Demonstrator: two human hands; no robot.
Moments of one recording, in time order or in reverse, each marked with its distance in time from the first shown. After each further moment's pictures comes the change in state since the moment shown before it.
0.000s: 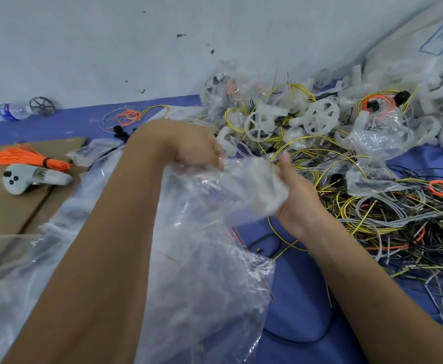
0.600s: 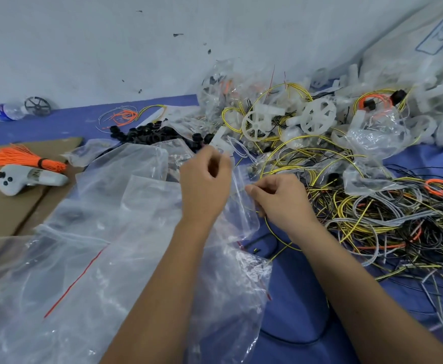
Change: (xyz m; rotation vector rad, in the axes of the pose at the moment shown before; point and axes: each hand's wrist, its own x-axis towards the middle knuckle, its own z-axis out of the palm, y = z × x) left_hand 0.040 -0.016 0.122 -0.486 1.130 0.334; right_hand 0.004 0.017 -0.007 -0.795 0.157 -0.371
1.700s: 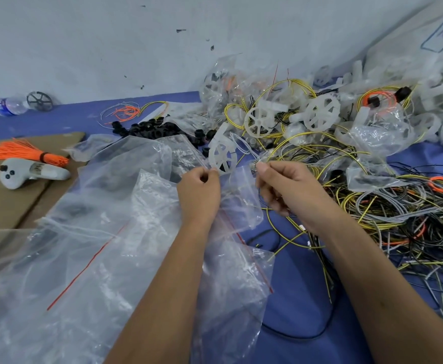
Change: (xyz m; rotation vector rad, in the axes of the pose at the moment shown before) left_hand -0.015 -0.033 0.009 -0.078 0.040 -0.479; right_hand -0.004 -0.014 -0.027 0.337 -0.289 -0.029
